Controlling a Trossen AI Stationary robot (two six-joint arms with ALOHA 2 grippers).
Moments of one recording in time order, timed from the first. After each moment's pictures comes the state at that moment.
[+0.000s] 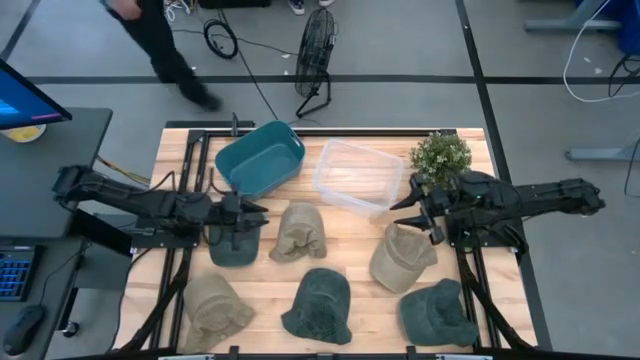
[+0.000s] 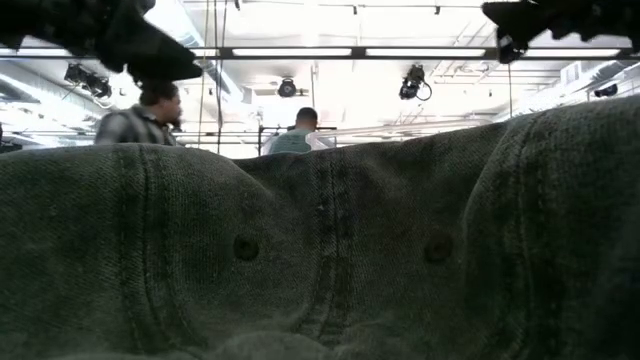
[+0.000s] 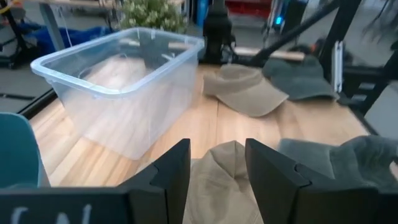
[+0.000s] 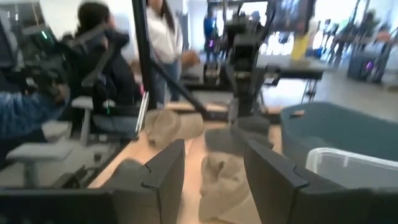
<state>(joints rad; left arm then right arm) -0.22 0.73 0.40 0.06 -0.32 -0.15 0.04 0.57 0.41 0.08 -0.20 0.01</state>
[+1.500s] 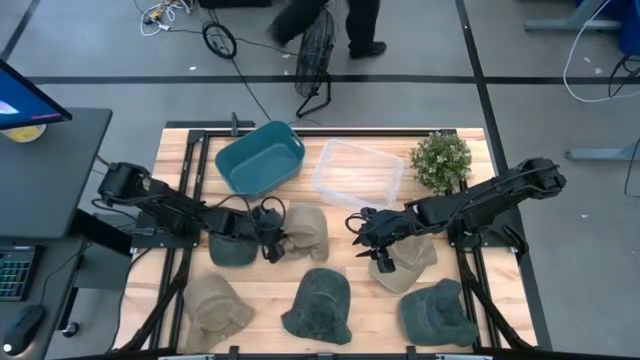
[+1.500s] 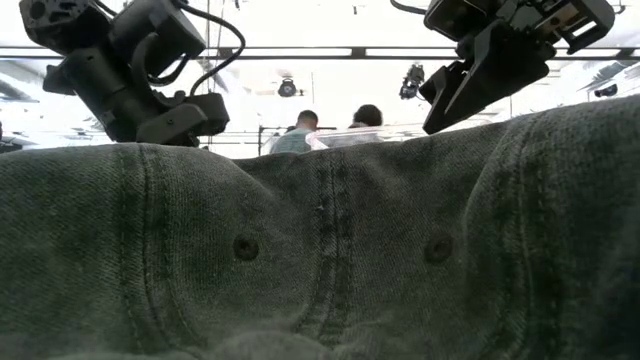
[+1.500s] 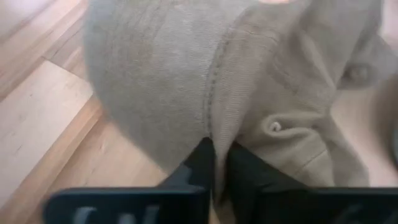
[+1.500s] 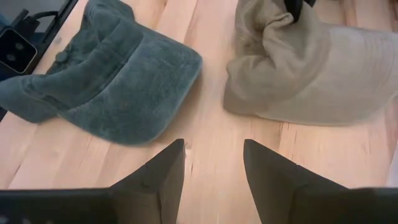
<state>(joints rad) -0.23 1.49 0.54 0.08 -0.32 -0.64 0.23 1.38 0.79 -0.19 -0.06 0.03</state>
